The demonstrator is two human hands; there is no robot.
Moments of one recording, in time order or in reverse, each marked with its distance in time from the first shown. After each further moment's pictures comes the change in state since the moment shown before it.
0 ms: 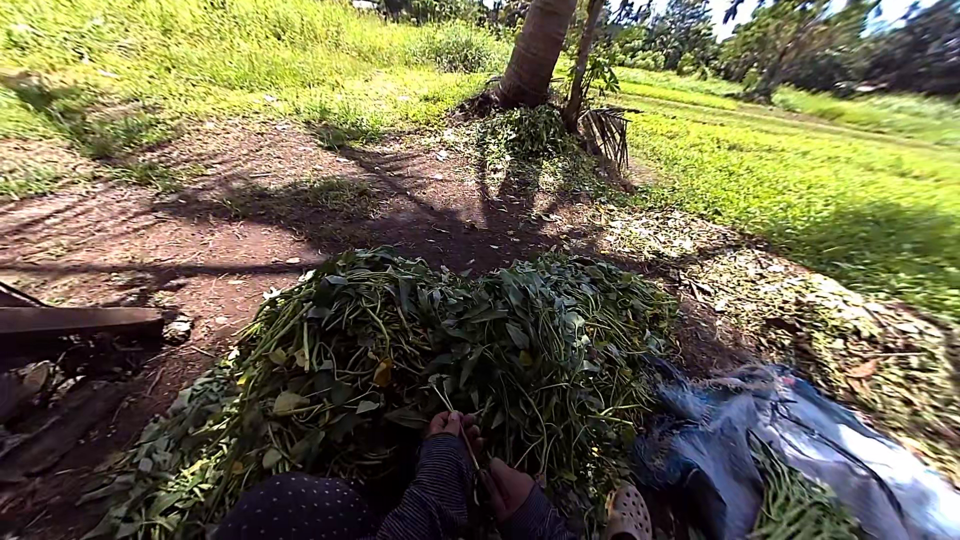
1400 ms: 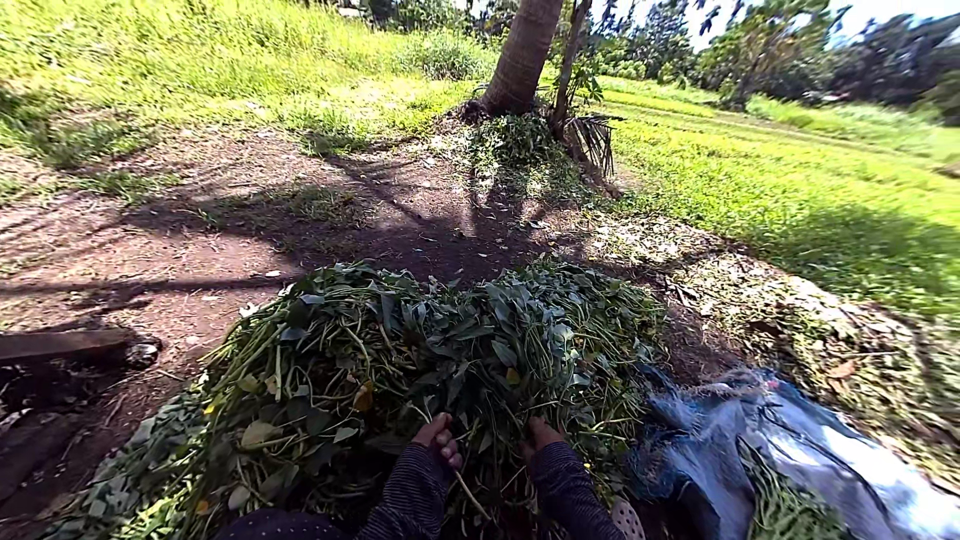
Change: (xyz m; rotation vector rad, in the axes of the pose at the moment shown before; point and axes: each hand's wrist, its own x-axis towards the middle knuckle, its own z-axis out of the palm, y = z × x) left_hand 0.030 0.026 -0.005 -0.175 -0.353 -0.170; right_hand 0.062 0.054 -0.086 -0.168 0.075 0.387
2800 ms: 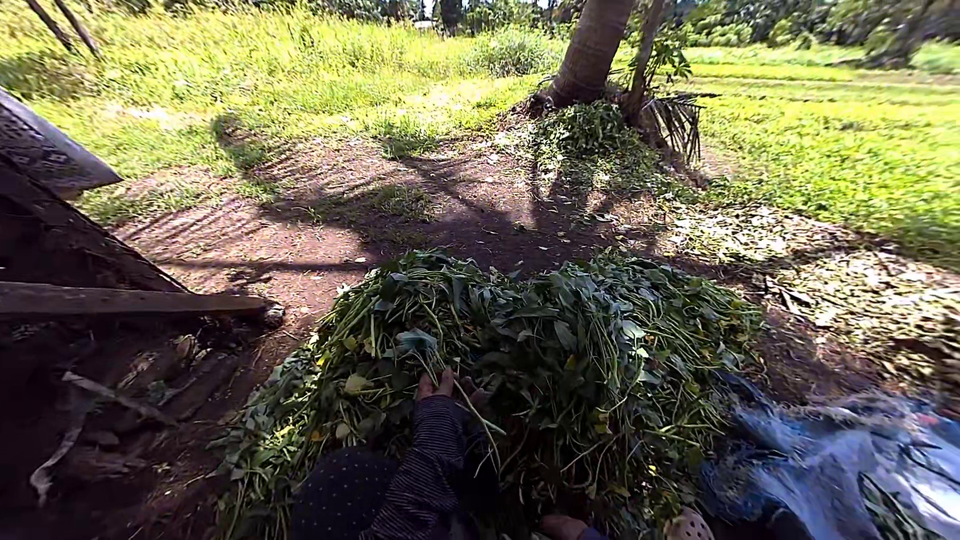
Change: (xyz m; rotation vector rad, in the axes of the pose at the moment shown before) left_hand -0.024 0.051 -0.006 0.101 0.501 0.549; right_hand -0.084 0.007 0.100 -0.020 -0.428 -0.281
